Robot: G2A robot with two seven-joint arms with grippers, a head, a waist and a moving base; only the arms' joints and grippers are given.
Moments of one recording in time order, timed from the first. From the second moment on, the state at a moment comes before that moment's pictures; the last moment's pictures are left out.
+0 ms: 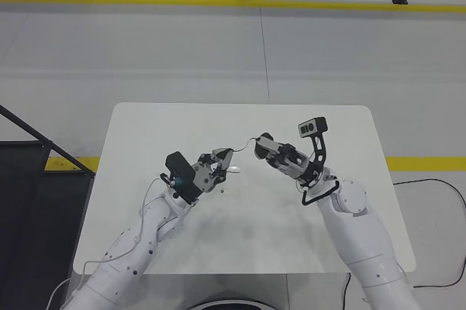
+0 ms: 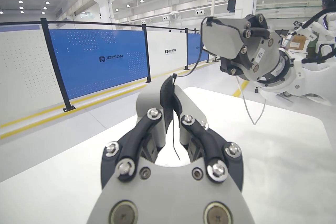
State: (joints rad) left arm 1.11 -1.22 -1.05 -1.41 1.33 -0.38 0.65; right arm -0.95 -1.29 1.17 -1.35 0.64 -0.42 0.91
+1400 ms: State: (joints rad) left arm 1.11 -1.25 -1.10 -1.42 1.21 -0.37 0.58; right arm -0.98 -1.27 1.21 -1.31 0.59 -0.44 0.98
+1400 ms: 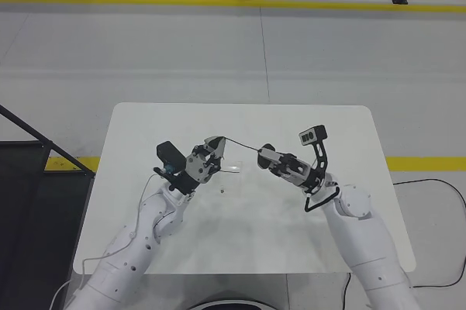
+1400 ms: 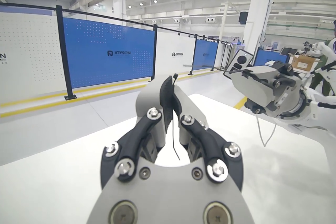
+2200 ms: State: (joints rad) left arm 1.11 -1.25 -1.10 -1.42 1.21 -0.37 0.58; right arm -0.97 -1.28 1.20 -1.27 0.58 -0.44 0.97
